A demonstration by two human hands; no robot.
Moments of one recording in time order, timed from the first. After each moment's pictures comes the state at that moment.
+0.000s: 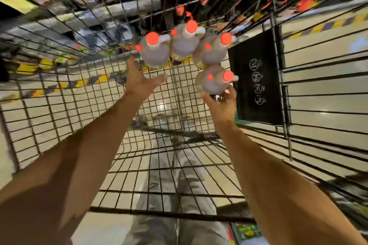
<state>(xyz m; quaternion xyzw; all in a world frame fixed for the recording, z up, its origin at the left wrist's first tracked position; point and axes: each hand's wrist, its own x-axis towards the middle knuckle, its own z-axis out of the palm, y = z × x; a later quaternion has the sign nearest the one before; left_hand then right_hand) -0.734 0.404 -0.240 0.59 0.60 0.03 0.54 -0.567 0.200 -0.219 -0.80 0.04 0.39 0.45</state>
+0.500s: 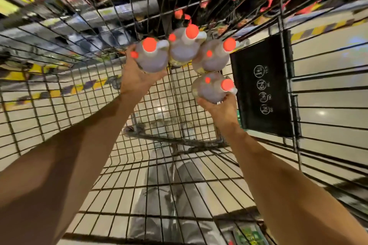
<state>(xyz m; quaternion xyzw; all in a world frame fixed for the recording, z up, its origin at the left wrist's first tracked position) -0.698 0.419 -0.216 0.65 0.51 0.13 0.55 -0.544 0.209 -0.244 -0.82 -0.09 0.39 0.41</state>
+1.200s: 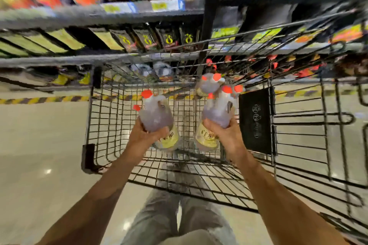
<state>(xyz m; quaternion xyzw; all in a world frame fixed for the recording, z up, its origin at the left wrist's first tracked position) -0.827 0.308 -0.048 0.41 0.58 0.18 0.68 -0.575 0.214 -0.063 -0.69 -0.14 0.53 0.48</state>
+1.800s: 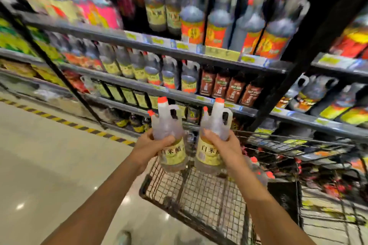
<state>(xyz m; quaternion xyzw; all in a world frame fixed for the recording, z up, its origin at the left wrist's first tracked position) -0.957 0.348 0.175 0.40 0.58 0.36 0.61 -0.710 0.335 0.151 -0.63 -0.32 0.54 0.46</state>
